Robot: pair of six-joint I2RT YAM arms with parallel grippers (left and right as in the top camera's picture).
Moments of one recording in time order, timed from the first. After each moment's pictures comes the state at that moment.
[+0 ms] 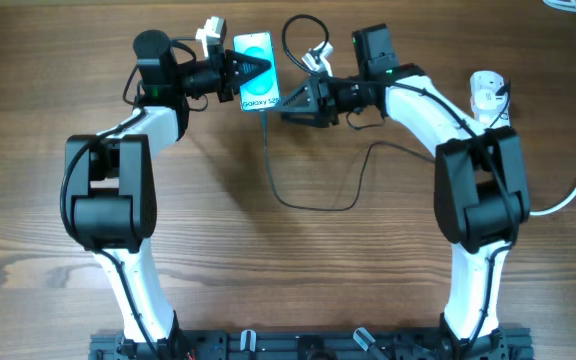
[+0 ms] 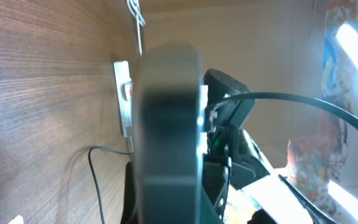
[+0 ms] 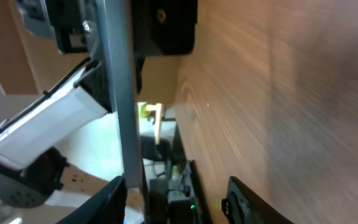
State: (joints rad) left arm -0.03 2.16 1.29 0.76 1.36 -1.35; right arm 0.28 2.18 1.60 -0.45 -1.34 0.41
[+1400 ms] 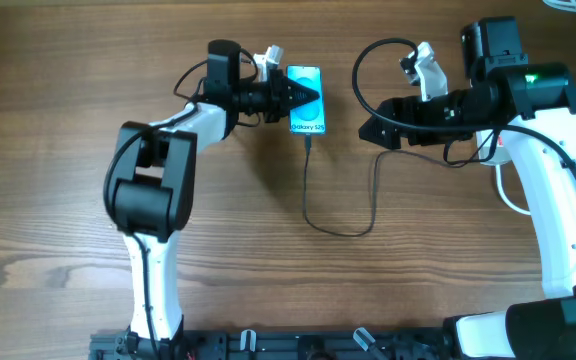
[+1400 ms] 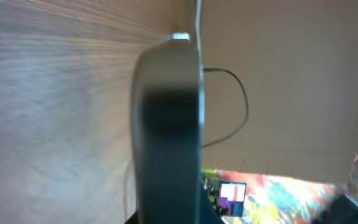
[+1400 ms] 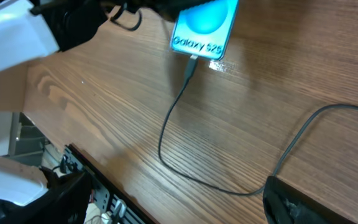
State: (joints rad) left arm -0.23 2.29 1.42 0.29 1.16 -0.99; right arm 0.11 1.59 1.60 -1.28 -0.63 -0.06
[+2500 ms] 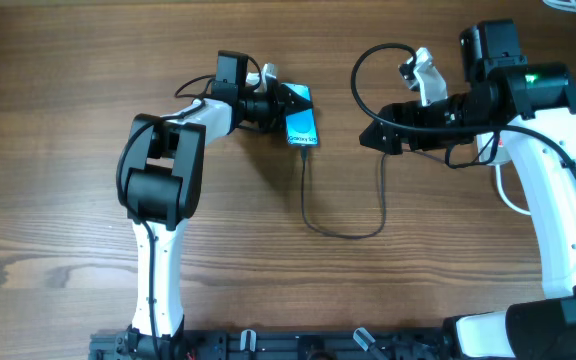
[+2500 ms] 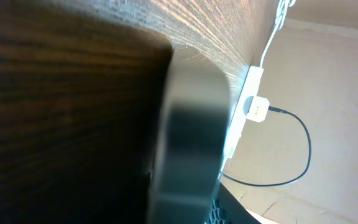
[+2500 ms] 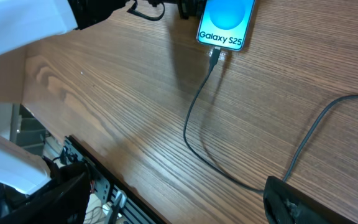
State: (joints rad) left arm -0.24 2.40 1.51 0.00 0.97 -0.92; right arm 0.11 1.59 1.60 -1.32 -0.63 -0.09
